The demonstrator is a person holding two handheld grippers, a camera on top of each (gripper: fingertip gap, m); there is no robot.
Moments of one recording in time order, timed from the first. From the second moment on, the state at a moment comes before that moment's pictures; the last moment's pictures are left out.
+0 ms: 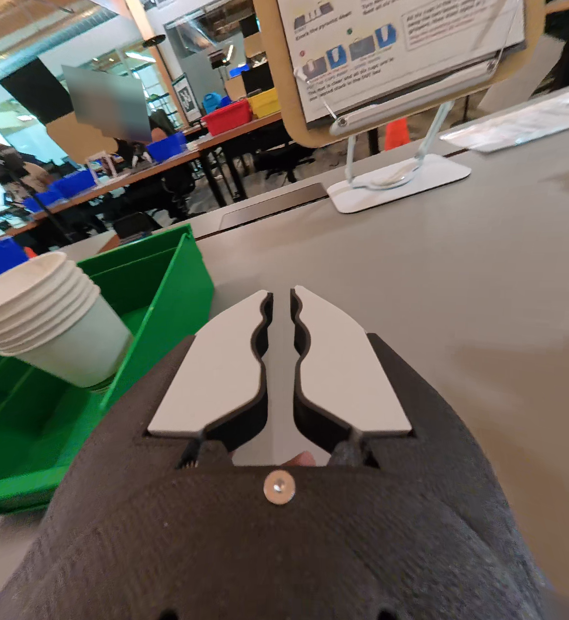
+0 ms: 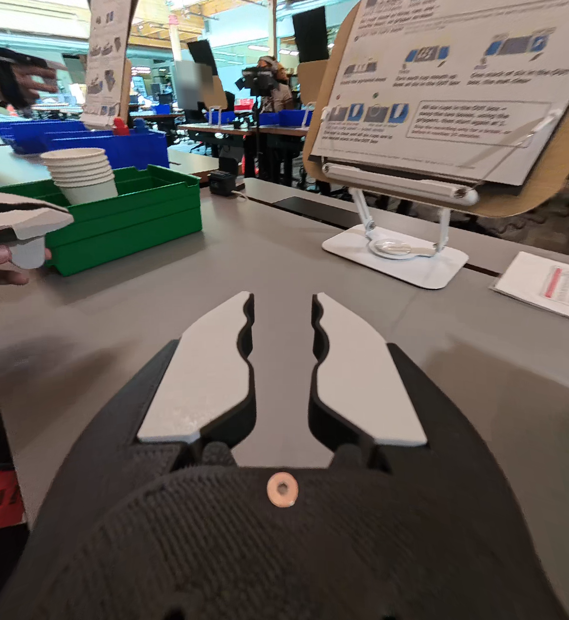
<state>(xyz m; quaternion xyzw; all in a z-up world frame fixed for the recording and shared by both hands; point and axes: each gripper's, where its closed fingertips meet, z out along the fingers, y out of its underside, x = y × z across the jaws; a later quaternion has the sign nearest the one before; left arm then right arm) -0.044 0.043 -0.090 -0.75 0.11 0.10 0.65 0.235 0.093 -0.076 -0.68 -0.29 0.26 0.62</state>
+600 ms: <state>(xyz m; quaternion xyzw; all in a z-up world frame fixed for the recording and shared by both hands) 0.045 0.120 -0.102 -0.75 0.19 -0.07 0.63 0.383 0.067 -0.079 -0.74 -0.12 0.04 0.66</state>
